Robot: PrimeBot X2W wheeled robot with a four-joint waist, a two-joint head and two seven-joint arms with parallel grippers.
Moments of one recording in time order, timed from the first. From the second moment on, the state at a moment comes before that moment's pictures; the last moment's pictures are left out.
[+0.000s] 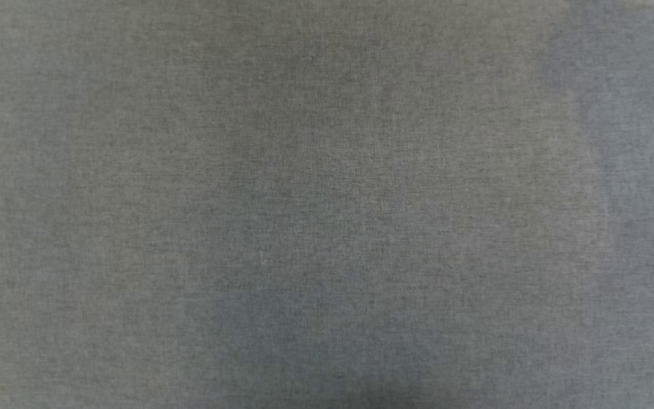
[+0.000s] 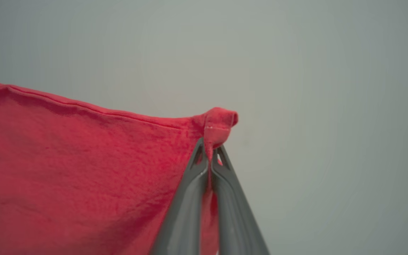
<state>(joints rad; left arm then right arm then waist) -1.83 0.45 -0.51 0.34 -0.36 -0.10 -0.05 -1.66 -0.63 0.35 0.43 0.48 0.13 0.18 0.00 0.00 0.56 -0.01</state>
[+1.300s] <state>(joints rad) -0.64 0.60 -0.66 0.16 -0.48 0.14 -0.23 -0.94 -0.71 0.86 0.56 0.78 0.13 -0.20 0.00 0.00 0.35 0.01</state>
